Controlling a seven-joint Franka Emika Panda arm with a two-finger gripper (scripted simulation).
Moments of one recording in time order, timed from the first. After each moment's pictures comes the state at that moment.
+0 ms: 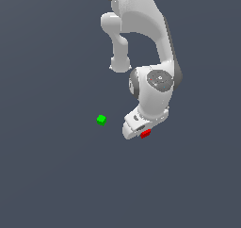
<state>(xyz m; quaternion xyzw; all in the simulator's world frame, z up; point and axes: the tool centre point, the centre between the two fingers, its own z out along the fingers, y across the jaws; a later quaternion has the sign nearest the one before) 0.047 0.103 0.118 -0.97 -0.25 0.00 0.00</state>
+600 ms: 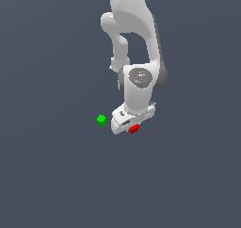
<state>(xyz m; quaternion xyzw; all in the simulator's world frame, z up) 0.019 0.056 0.105 -0.97 -0.25 0.00 0.00</state>
